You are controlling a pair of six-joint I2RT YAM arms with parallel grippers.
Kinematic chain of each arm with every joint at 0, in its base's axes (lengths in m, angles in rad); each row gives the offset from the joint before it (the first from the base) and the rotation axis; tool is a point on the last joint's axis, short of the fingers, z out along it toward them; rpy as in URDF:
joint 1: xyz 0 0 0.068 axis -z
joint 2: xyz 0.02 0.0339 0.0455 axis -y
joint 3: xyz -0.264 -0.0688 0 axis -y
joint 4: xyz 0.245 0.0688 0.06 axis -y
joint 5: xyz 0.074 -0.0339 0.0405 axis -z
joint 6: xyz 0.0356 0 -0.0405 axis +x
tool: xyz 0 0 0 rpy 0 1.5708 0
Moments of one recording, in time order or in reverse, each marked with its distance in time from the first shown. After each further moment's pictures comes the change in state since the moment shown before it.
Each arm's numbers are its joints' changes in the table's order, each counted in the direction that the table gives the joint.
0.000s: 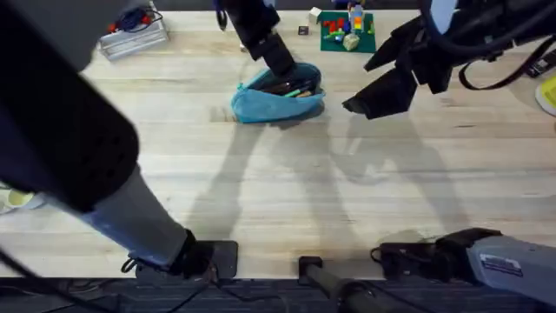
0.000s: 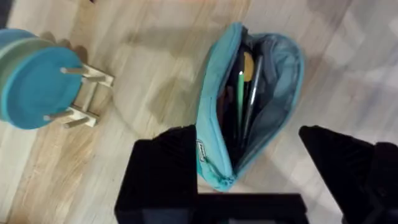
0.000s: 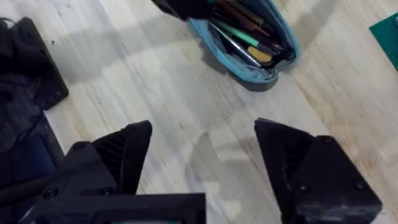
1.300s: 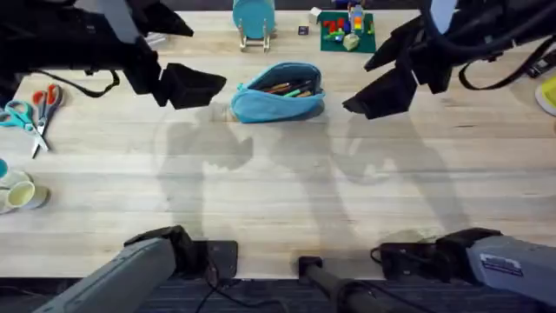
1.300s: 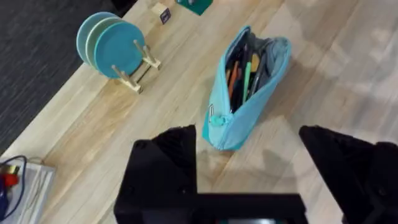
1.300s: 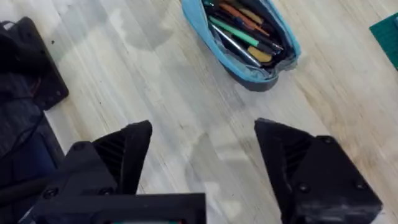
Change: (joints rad) left arm -0.524 0.664 -0.618 0.218 0.448 0.205; right arm 0.000 0.000 0.000 0.000 0.000 0.000
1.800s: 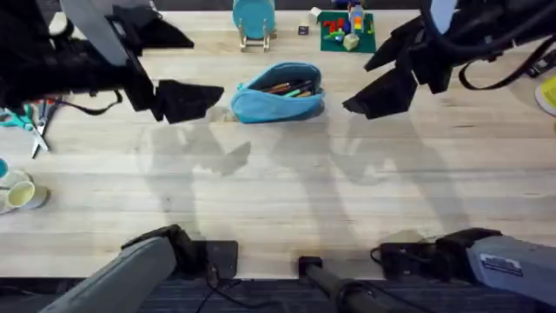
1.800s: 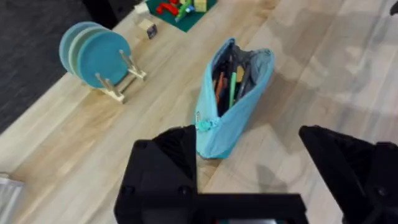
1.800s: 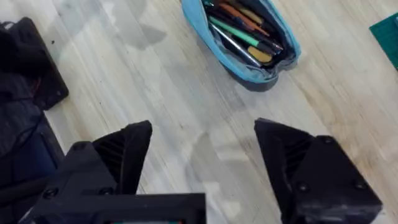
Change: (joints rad) left arm -0.121 0.000 -0.110 -0.003 0.199 0.113; right arm 0.000 0.000 0.000 0.000 0.000 0.000
